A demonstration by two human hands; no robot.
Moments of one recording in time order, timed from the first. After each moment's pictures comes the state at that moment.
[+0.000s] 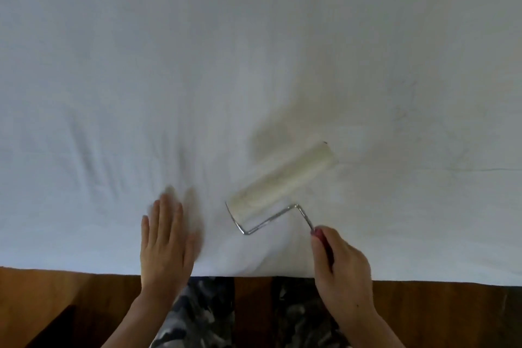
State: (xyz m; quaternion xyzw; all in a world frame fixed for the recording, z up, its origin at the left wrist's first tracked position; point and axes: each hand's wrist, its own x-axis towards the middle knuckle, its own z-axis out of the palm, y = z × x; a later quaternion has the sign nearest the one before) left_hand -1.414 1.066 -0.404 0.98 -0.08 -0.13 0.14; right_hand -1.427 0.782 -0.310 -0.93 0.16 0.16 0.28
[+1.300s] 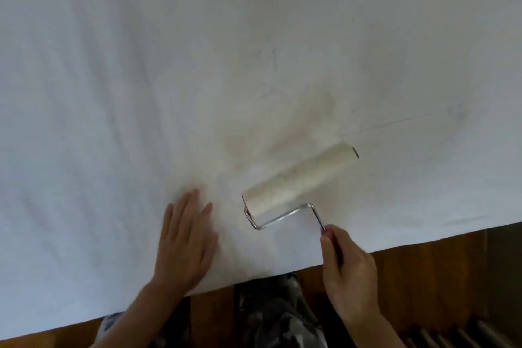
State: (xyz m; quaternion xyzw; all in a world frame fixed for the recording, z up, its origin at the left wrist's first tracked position) left_hand -1.404 0.849 -0.410 0.92 -0.32 -0.07 0.21; right_hand -1.499 0.608 -0.326 -0.87 0.33 0.11 0.34
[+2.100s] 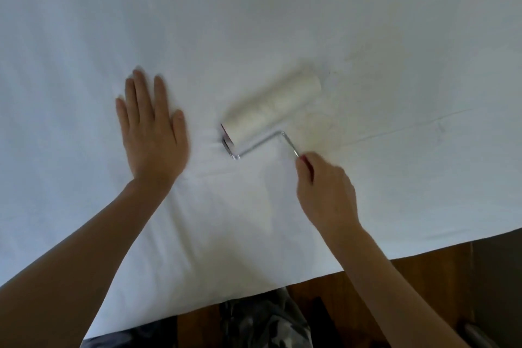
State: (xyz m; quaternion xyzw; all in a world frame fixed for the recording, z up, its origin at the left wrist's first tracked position) left_hand -1.238 0.755 -0.447 0.98 -0.17 0.01 0.10; right_hand -1.380 0.540 -0.349 -0.89 0.32 0.21 0.25
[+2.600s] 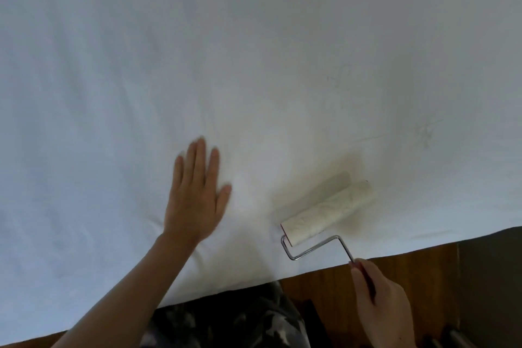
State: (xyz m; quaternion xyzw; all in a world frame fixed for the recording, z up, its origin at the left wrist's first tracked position) left_hand -1.348 0.759 -0.434 0.94 -0.31 -0.10 0.10; right_hand -1.563 0.530 -0.311 -0.85 0.40 0.22 0.25
